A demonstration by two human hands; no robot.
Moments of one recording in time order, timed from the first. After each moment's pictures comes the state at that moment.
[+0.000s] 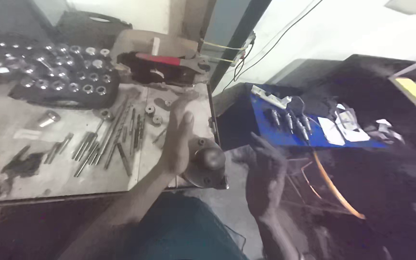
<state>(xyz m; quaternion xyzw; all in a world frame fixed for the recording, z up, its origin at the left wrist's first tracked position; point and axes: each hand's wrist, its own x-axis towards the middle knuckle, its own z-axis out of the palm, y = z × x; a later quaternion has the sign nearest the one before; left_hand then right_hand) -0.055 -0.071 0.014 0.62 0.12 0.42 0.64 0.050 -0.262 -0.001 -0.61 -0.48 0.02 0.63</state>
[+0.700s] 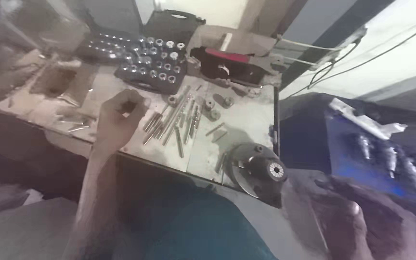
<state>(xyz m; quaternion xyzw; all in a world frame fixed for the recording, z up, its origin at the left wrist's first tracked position) -0.268 0.033 0.046 0.79 0.37 0.39 0.31 0.059 -0.281 0.005 -0.63 -0.48 0.04 0.61</state>
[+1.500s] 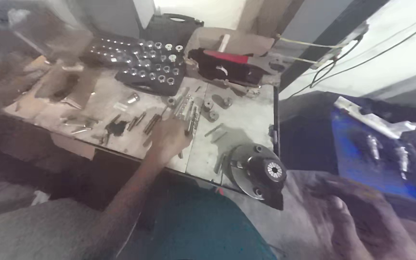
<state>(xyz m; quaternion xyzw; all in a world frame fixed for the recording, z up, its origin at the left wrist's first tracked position) -0.165 0.001 0.018 0.83 0.51 -0.12 0.18 0.078 -0.283 0.003 -0.63 -0.56 0.06 0.54</state>
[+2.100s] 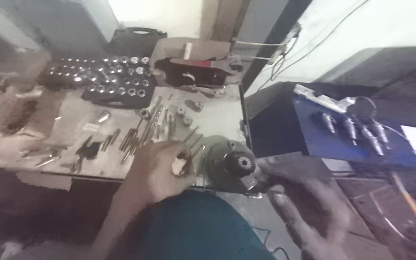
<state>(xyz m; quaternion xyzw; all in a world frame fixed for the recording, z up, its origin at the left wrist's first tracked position) -0.180 -0.050 0.052 0.92 0.23 0.22 0.22 0.035 -0.258 0.042 -0.59 -0.56 0.11 0.57</state>
